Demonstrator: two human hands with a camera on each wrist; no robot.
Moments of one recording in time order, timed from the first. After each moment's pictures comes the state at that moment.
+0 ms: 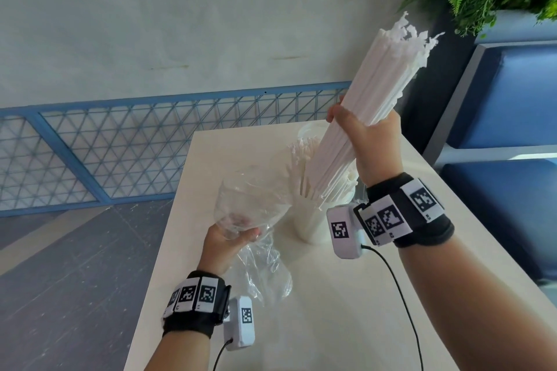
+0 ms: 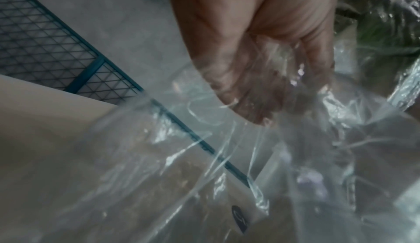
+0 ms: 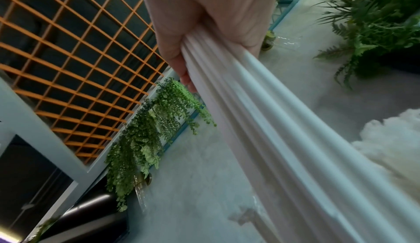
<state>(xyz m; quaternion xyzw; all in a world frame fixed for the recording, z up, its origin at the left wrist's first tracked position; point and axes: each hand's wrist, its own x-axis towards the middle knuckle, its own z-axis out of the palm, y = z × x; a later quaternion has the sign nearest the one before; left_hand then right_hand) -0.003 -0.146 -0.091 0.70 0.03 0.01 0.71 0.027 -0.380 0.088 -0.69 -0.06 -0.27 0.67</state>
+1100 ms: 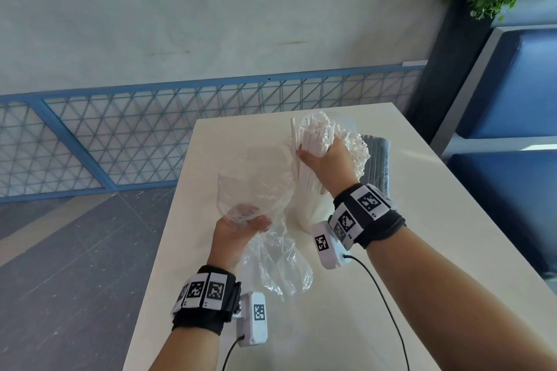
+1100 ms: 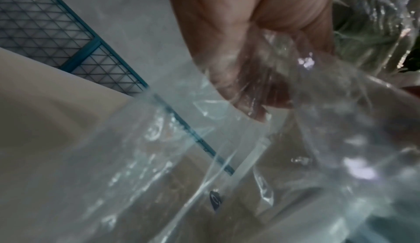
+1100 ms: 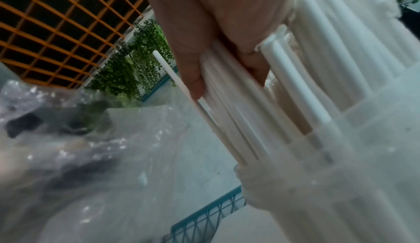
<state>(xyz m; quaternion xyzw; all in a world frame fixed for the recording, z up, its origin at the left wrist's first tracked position) -0.007 -0.169 -0.087 0.62 -0.02 0.04 0.78 0.048 -0.351 0.028 -0.85 0.05 -0.07 0.53</state>
